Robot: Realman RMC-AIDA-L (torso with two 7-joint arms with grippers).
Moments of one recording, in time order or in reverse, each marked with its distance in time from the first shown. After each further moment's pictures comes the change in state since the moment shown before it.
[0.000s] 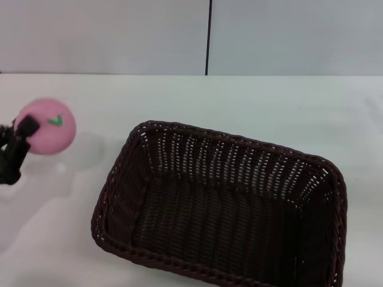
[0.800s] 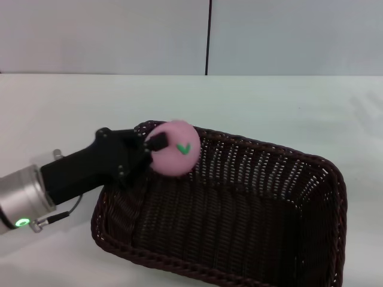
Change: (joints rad) left arm -0.239 -0.015 0.376 -0.037 0.022 -0.095 -0.018; right arm 0.032 0.010 -0.022 0.046 -0.014 0.053 -0.035
